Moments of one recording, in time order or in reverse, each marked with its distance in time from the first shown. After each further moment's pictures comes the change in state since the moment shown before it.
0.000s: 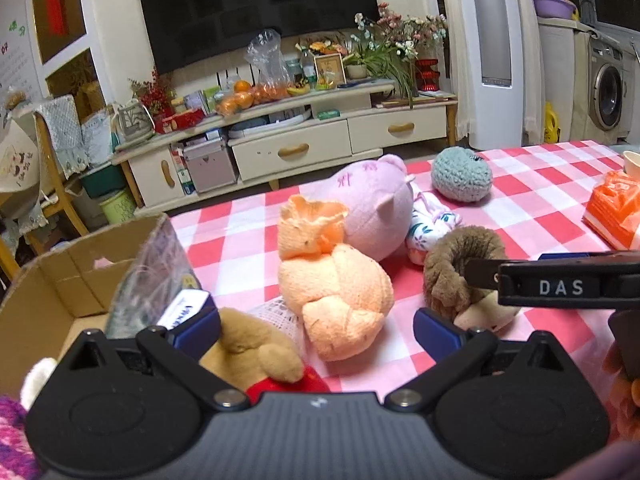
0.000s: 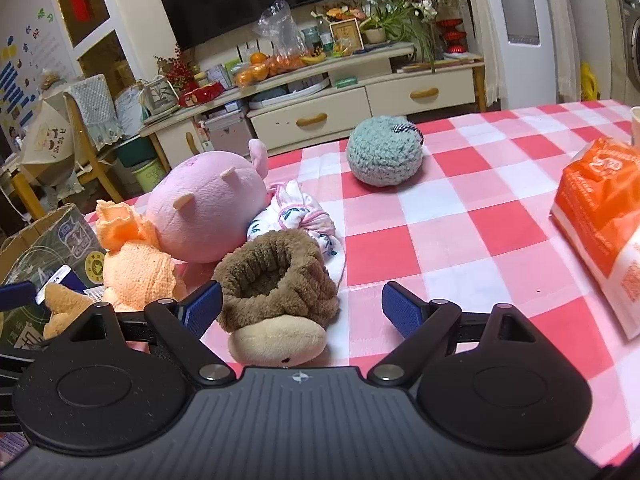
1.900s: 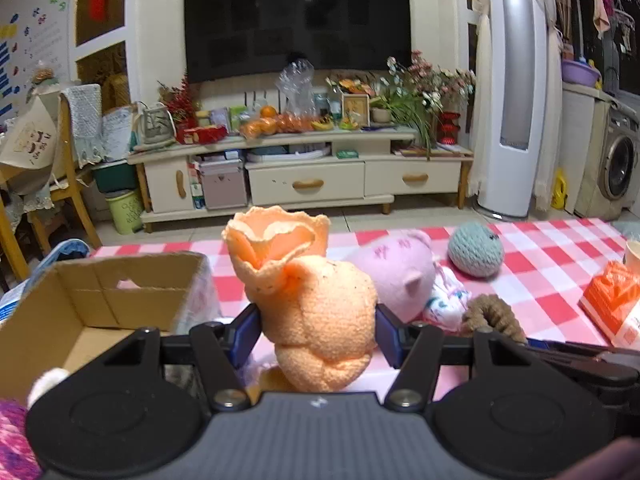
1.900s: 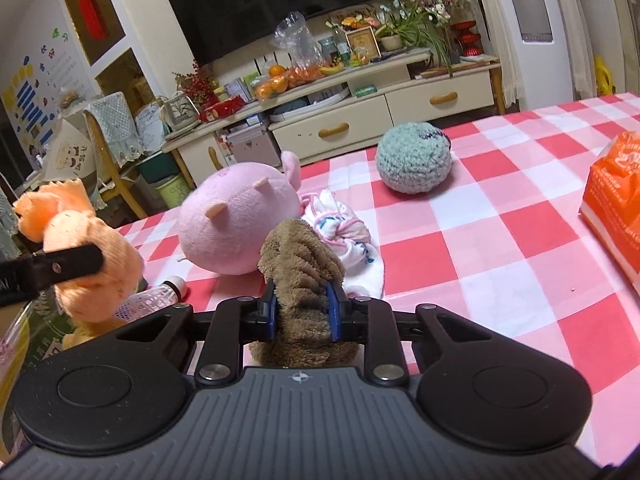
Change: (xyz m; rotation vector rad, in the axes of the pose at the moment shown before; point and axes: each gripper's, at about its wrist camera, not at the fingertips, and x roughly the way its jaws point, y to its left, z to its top) left arm -0.025 0.040 0.026 -0.154 -0.108 -0.015; right arm -0.001 0.000 0.000 0.018 -0.044 0.082
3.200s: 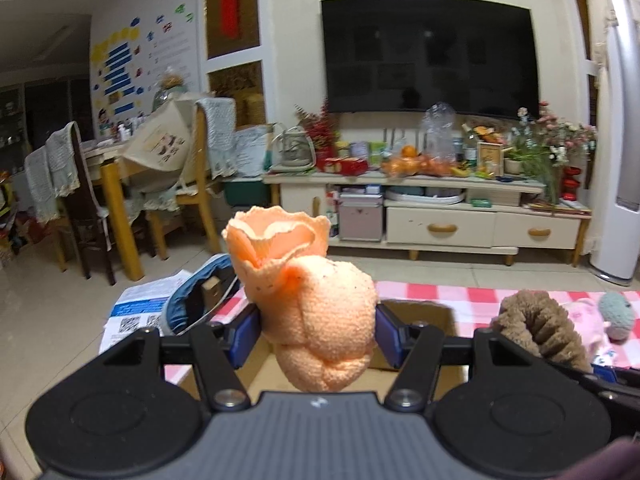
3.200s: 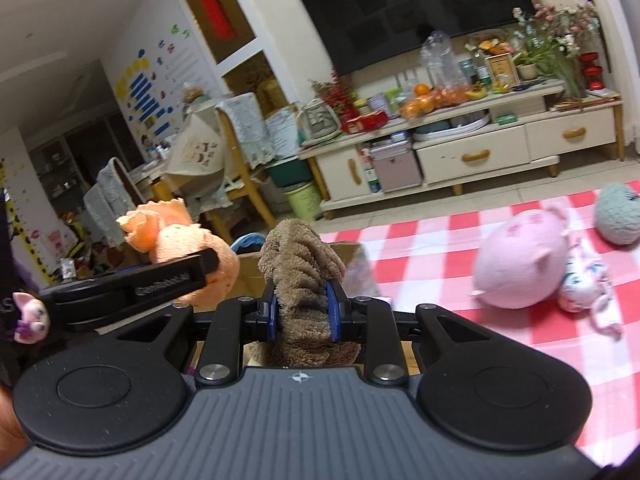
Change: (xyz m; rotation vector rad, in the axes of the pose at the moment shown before) left arm -0.031 0.125 0.011 -0.139 -0.091 0.341; right arm 0.030 0.132 0.029 -0.123 -0.018 0.345
